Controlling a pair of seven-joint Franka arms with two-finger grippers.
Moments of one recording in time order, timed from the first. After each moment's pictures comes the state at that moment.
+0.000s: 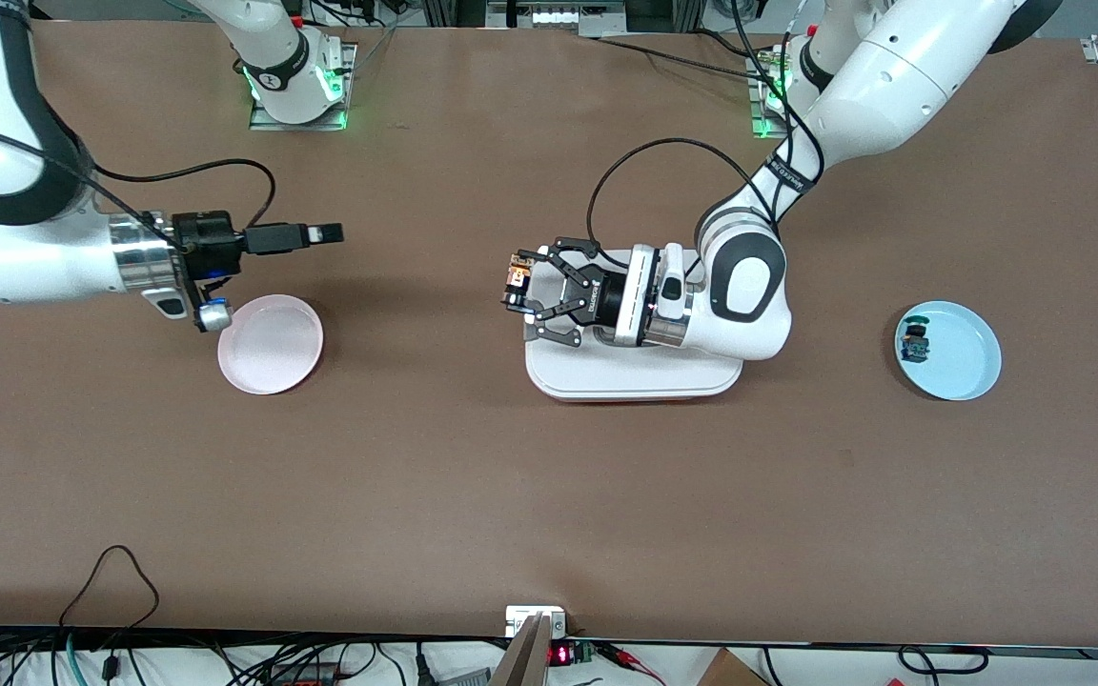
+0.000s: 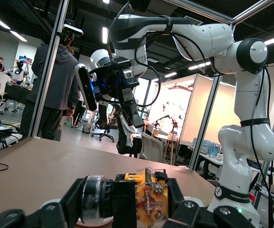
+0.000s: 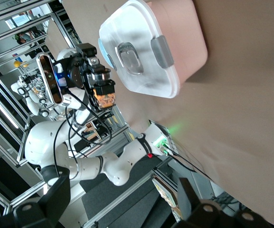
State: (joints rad) left arm -0.08 0.70 -0.50 -1.66 -1.62 1.96 2.12; right arm 0.14 0.21 -0.07 -1.88 1.14 1.54 -0.02
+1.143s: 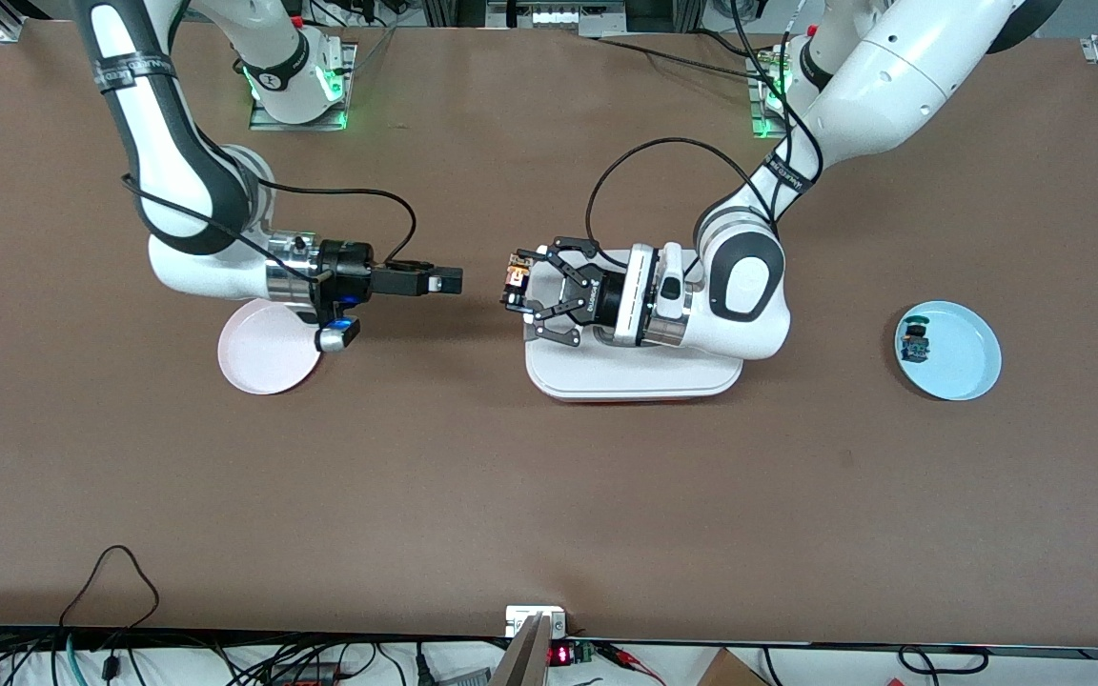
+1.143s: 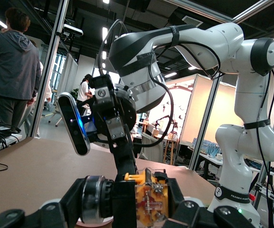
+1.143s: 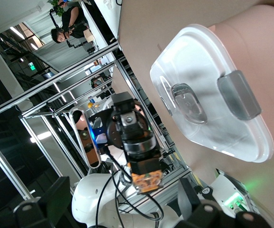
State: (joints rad) left arm -0.08 0.70 -0.50 -1.66 -1.62 1.96 2.13; right arm 0.39 0.29 -0.06 -2.02 1.67 1.93 -0.20
